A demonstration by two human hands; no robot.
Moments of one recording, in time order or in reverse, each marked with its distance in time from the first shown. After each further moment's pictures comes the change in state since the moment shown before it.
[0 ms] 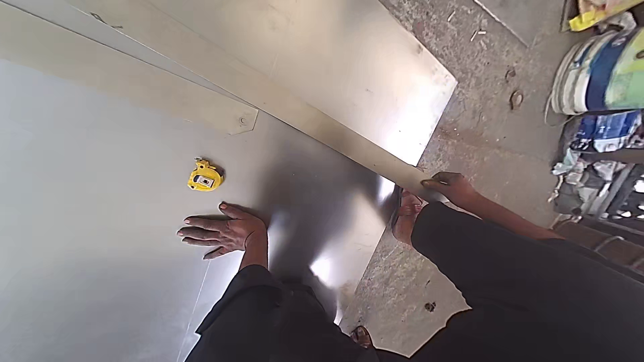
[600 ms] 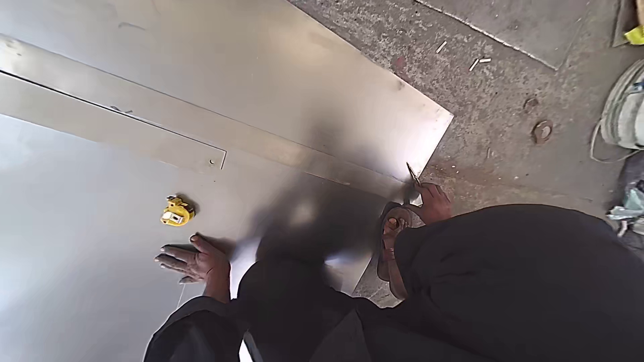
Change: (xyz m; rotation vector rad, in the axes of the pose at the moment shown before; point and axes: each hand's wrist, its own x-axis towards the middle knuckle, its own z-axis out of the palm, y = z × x) left_hand -0.004 0.010 -0.015 0.021 -0.006 -0.032; right_hand 0.055 -0.054 -0.051 -0.231 0.105 -0.039
